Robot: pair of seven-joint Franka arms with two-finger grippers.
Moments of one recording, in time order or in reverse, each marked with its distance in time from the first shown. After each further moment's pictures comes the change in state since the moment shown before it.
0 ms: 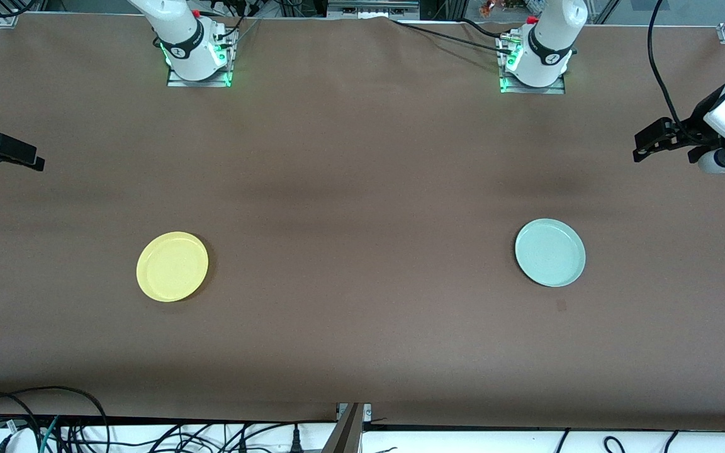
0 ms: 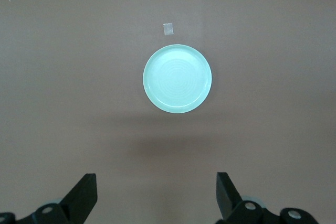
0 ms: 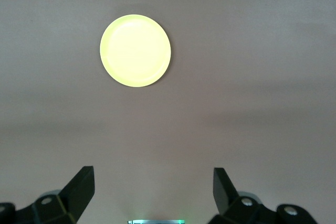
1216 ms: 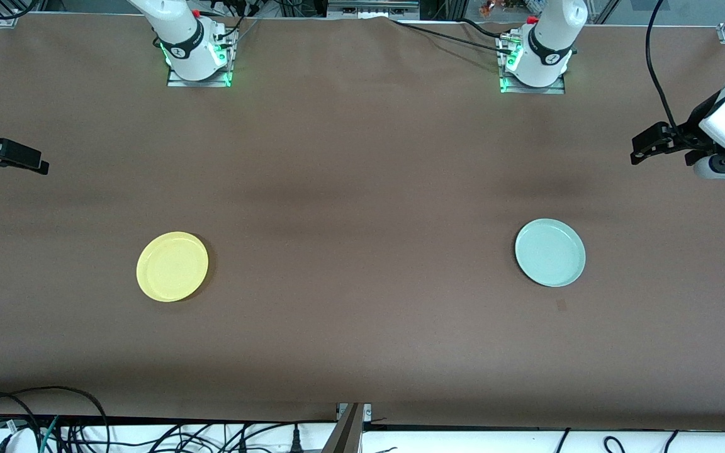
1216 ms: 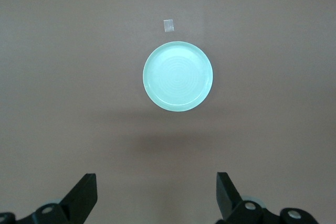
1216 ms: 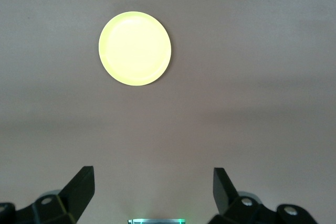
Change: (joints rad) left arm 0.001 0.015 0.000 0.000 0.000 -0.002 0.000; right arm 0.000 0.017 0.000 0.000 0.002 0.000 0.000
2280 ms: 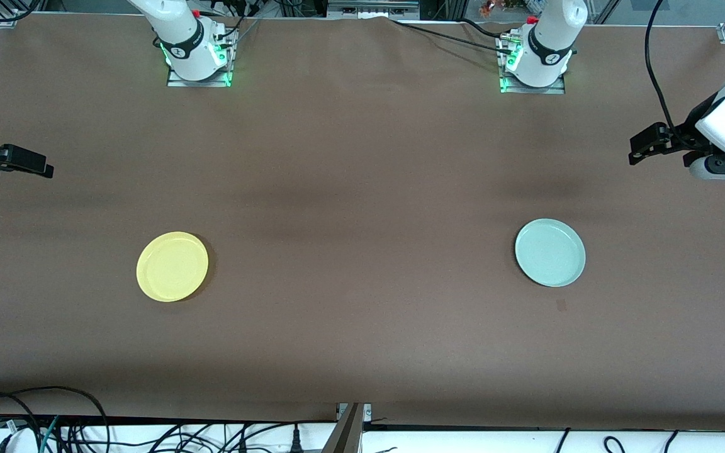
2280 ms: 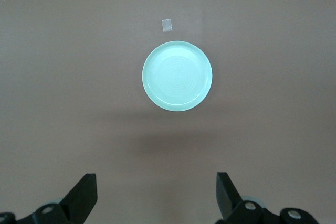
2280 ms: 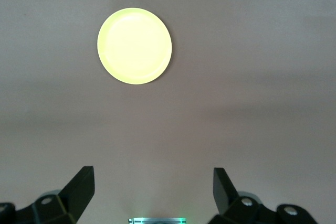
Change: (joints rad) left arm 0.000 0.002 -0.003 0.001 0.004 -0.001 0.017; right arm -0.001 0.024 0.000 0.000 0.003 0.000 0.000
